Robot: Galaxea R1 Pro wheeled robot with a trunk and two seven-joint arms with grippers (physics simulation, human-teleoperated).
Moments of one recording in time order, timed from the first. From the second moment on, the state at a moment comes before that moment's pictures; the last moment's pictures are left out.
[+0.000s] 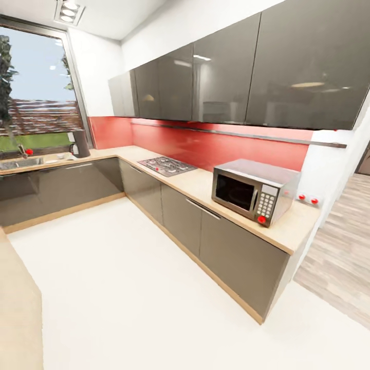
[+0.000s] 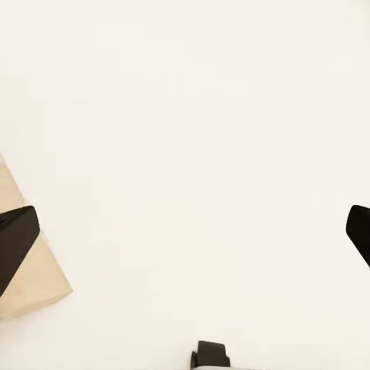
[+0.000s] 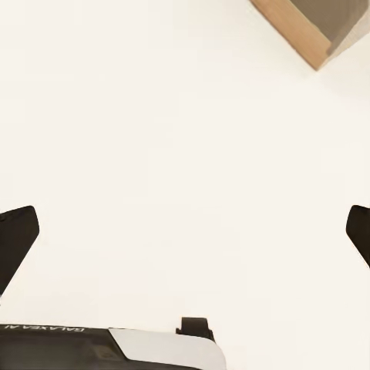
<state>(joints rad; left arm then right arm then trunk) -0.21 0.10 0.03 -0.30 0.10 -0.22 -0.01 -0.03 0.01 -0.01 -0.54 0.06 -0.17 0.00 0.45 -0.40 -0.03</state>
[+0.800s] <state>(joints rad) -0.21 0.10 0.03 -0.30 0.10 -0.22 -0.01 -0.03 0.01 -0.01 -0.54 0.06 -0.17 0.00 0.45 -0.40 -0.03</state>
